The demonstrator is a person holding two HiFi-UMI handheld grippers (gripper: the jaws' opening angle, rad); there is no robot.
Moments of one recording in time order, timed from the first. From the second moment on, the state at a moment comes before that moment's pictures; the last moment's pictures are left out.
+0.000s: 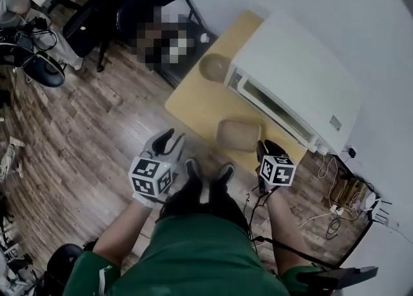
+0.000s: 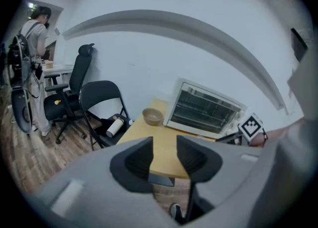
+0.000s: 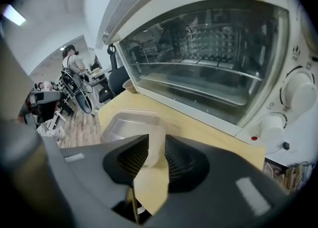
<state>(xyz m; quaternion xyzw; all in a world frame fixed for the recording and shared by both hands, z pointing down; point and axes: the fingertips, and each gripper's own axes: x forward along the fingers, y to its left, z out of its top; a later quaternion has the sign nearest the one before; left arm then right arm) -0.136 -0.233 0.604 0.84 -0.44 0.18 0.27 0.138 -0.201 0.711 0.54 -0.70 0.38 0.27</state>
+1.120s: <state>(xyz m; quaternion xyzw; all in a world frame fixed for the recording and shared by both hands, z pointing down) -0.138 -0.245 0.610 0.83 -0.45 0.17 0.29 0.144 -0.207 0.724 0.54 -0.67 0.45 0.25</state>
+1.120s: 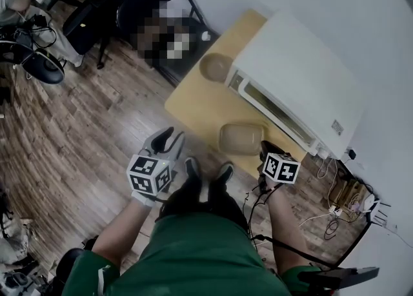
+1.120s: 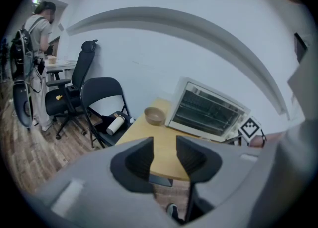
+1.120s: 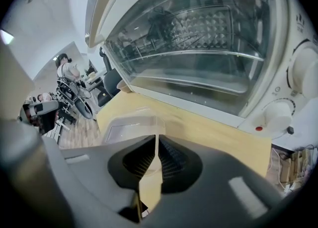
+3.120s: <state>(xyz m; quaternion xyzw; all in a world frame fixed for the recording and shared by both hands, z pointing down) -0.124 -0.225 0.502 0.85 -0.48 0.10 0.21 0.143 -0.175 0.498 0.54 -0.79 0.27 0.08</state>
